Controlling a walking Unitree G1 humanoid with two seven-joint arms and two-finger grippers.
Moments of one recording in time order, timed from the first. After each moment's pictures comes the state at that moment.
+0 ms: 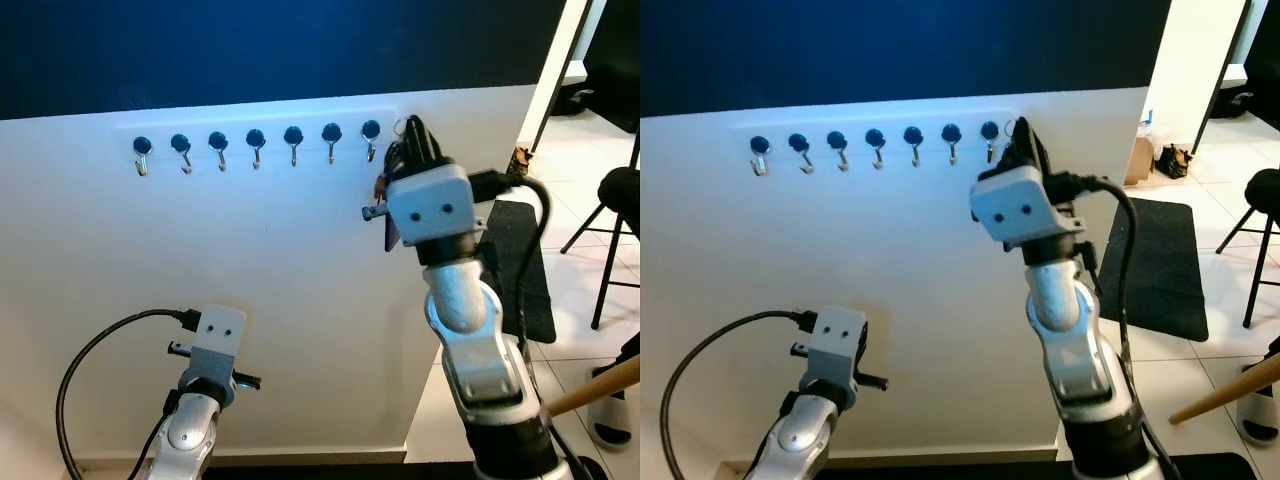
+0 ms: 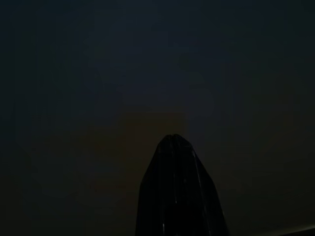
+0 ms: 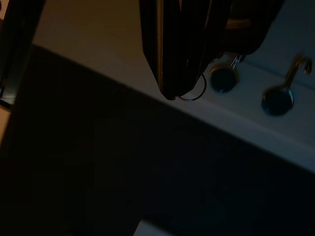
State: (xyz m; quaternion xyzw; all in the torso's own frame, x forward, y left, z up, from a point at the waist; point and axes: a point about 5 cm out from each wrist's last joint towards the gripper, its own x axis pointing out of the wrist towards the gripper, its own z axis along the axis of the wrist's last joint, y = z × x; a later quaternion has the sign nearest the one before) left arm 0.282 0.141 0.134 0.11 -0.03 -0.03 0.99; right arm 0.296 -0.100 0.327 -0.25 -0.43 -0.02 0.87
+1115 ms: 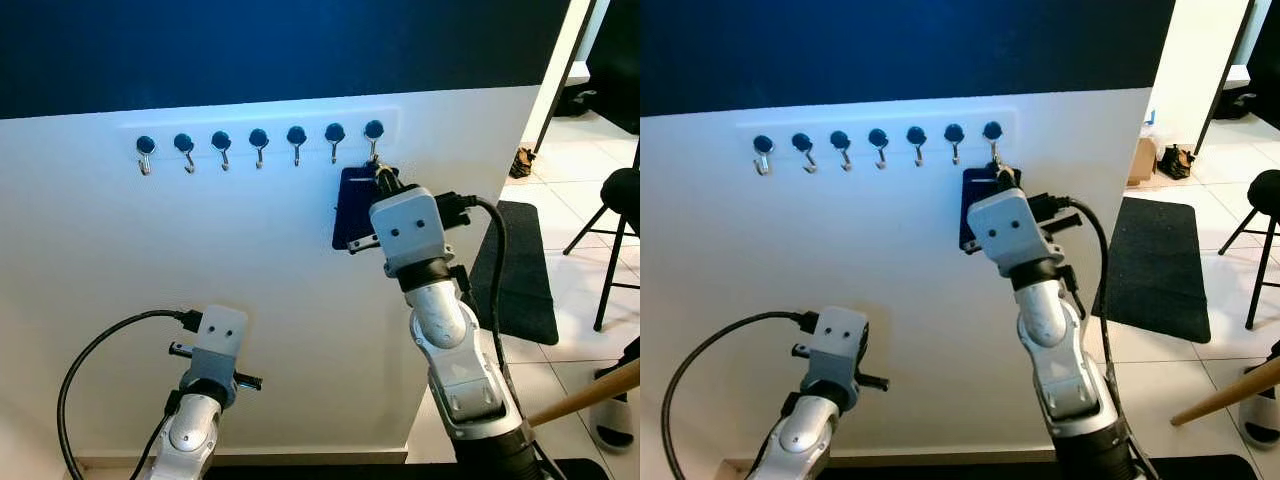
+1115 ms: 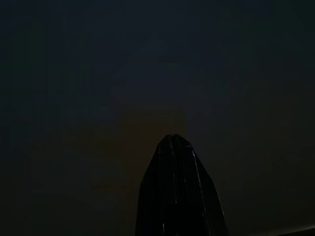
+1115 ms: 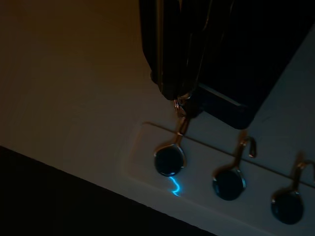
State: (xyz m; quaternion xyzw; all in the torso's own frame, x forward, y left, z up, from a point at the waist) left arm 0.281 0.140 0.133 0.11 -0.03 -0.03 0.99; right arm 0.306 -0.098 0.289 -0.22 -0.34 0.02 0.91
